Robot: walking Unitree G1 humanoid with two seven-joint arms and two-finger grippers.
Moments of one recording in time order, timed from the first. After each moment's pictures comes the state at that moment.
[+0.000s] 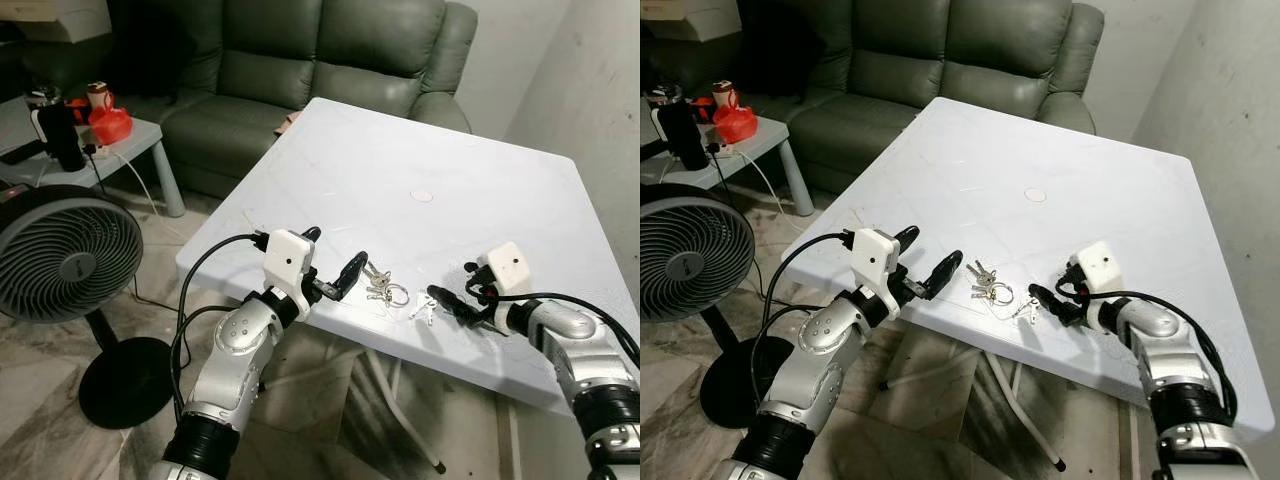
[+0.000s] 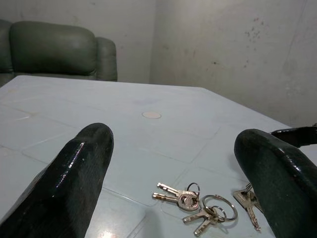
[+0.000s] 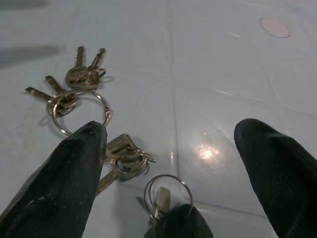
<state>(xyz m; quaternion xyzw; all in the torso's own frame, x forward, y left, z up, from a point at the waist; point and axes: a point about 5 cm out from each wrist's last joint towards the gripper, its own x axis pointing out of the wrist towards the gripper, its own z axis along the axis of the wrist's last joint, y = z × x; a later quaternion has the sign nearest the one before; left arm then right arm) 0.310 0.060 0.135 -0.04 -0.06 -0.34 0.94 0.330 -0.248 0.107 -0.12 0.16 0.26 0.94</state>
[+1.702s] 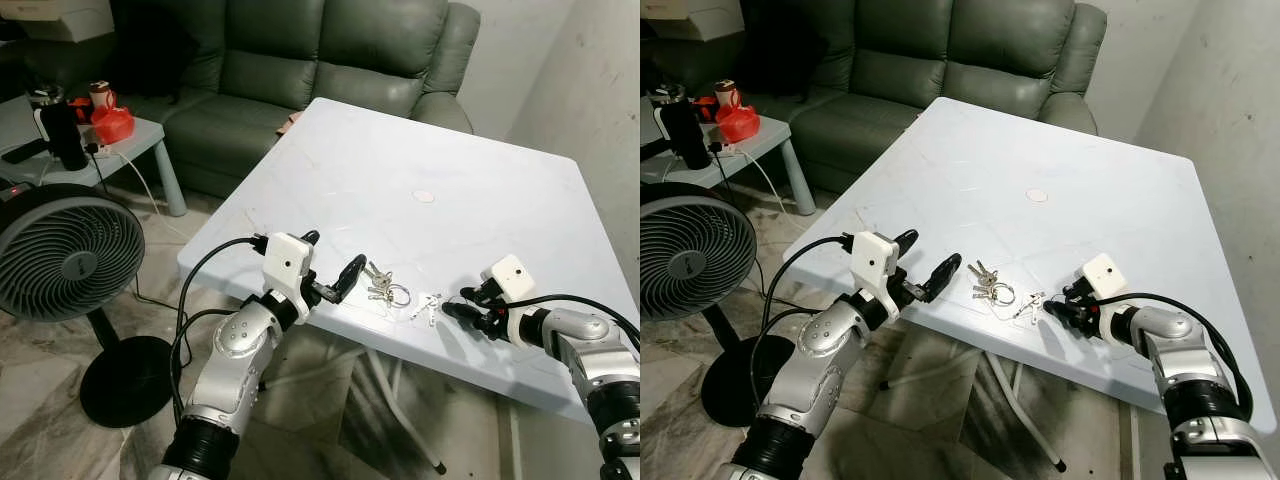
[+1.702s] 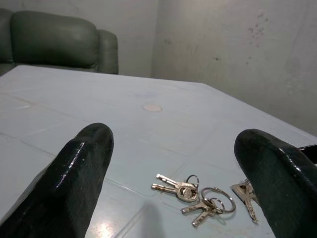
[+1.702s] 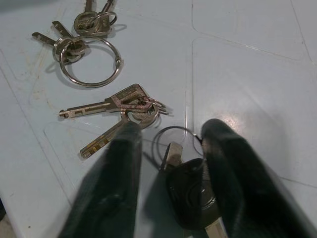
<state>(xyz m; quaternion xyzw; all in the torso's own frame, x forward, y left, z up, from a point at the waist) 0.308 0.059 0.130 -0.05 -0.05 -0.33 0.94 0.324 -0.259 0.095 -0.13 0.23 0.28 0.92</state>
